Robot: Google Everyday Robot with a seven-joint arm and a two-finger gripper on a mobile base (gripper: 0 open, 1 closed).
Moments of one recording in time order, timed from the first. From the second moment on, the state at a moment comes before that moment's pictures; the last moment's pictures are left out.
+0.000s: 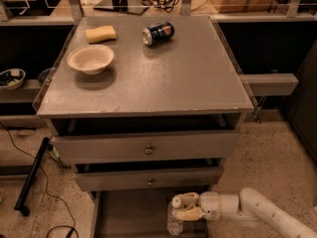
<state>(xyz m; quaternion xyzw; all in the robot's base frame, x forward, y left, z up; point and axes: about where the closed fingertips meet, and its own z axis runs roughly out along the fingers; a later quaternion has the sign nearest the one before) 0.449 -0.082 0.430 -0.35 0.66 0.55 0.38</state>
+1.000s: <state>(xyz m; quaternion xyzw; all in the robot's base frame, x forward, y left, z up) 0.430 -0.106 0.484 -0.35 0.66 0.52 0.41</state>
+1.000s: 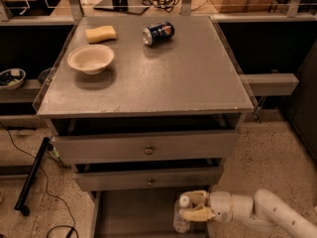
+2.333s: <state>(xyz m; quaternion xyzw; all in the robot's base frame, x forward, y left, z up) 0.453 -0.124 0.592 -0.38 0.67 0.46 0.45</state>
